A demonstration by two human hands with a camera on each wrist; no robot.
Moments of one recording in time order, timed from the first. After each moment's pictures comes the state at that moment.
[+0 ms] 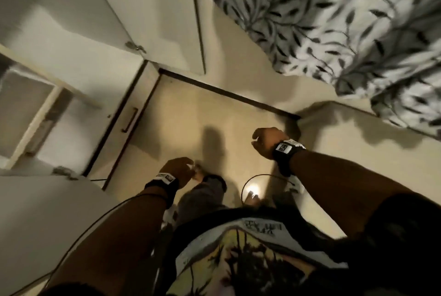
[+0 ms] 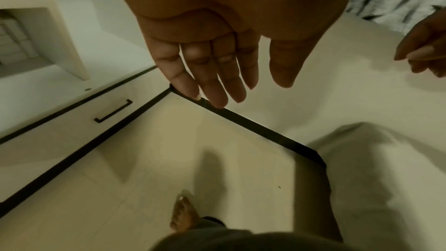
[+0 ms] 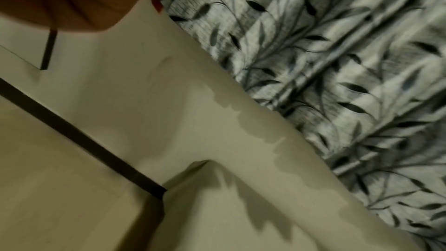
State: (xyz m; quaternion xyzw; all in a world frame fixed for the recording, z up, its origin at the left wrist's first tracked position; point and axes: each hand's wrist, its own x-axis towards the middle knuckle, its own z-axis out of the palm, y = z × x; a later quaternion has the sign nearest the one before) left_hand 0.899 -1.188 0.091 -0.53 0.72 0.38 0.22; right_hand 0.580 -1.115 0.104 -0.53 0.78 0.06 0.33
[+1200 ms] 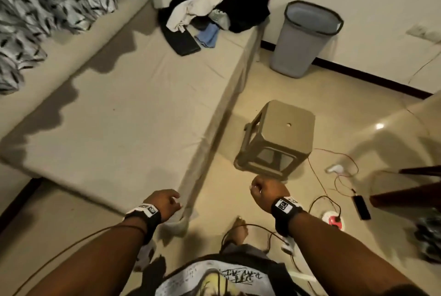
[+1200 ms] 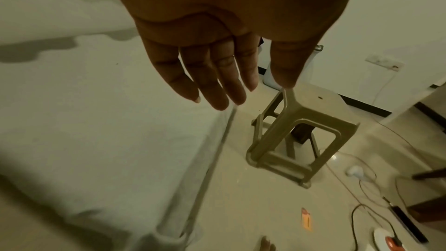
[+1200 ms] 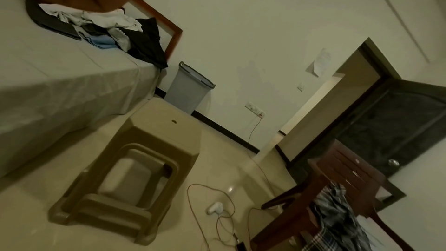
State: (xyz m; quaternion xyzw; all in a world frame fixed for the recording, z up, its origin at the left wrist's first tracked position) left_hand 0.750 -0.541 0.106 0.16 0.89 0.15 0.41; right_hand 0.895 -0.214 0.141 0.22 0.93 -0.22 0.18
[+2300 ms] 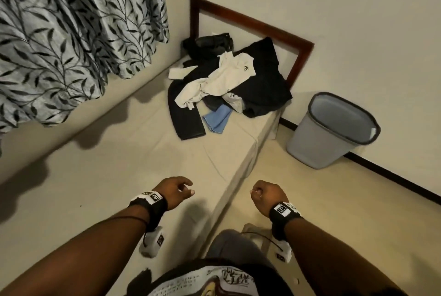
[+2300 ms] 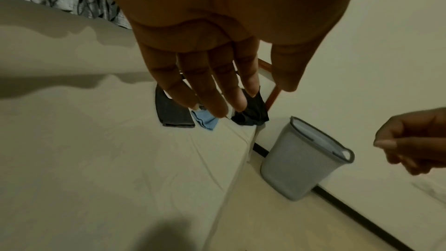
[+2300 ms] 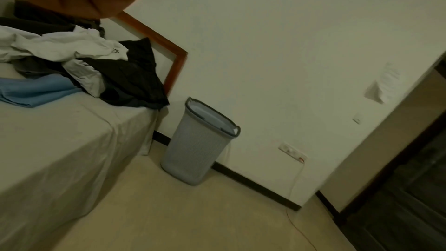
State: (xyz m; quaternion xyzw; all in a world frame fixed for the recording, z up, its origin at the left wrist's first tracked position) left_hand 0.274 -0.202 0.178 0.11 0.89 0.31 0.32; right_hand 0.385 0.114 0.189 0.21 0.93 -0.24 0.15
